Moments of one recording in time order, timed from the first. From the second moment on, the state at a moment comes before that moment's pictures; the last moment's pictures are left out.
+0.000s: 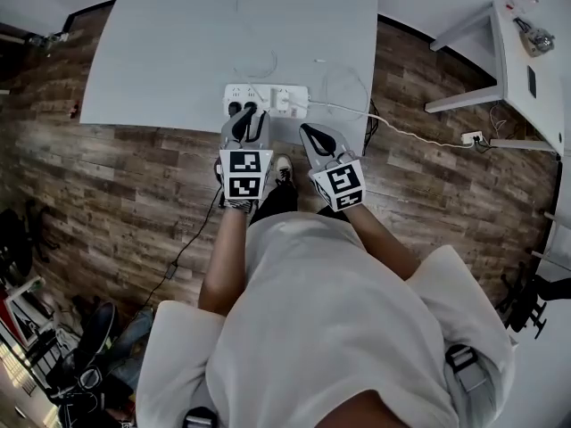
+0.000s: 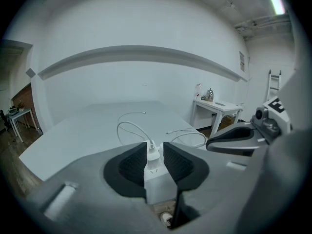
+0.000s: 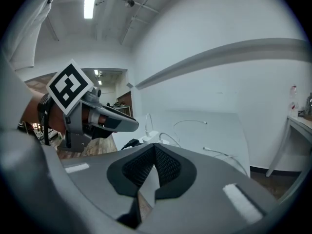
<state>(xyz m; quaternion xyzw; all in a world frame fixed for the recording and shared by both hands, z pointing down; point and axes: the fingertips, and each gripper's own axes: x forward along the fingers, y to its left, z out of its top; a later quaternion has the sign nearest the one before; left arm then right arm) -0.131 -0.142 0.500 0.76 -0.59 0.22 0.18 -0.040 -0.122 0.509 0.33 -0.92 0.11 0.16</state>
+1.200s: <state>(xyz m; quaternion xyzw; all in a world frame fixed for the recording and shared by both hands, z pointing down) -0.128 -0.192 0.557 0.74 -0.58 0.25 0.24 -0.043 -0.174 0.608 0.34 -0.90 0.12 0.25</state>
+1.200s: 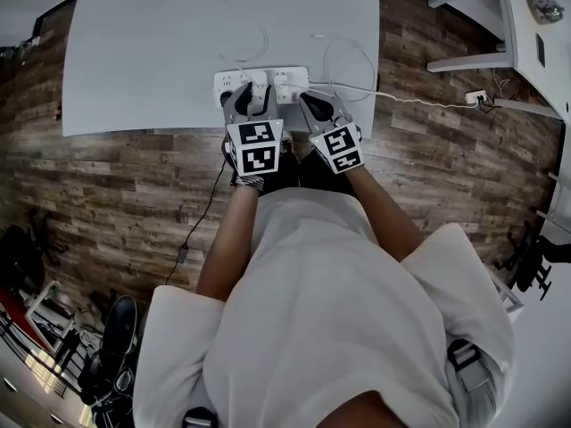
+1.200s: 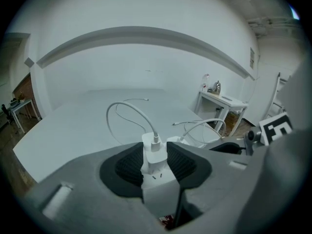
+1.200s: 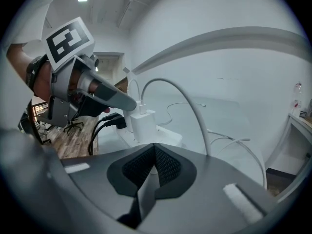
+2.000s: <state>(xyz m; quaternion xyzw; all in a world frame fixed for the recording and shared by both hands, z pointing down) -0.131 -0.199 0.563 0.72 -0.60 0.18 0.29 -0.052 -0.181 0.607 0.35 -0.90 0.14 0.22</state>
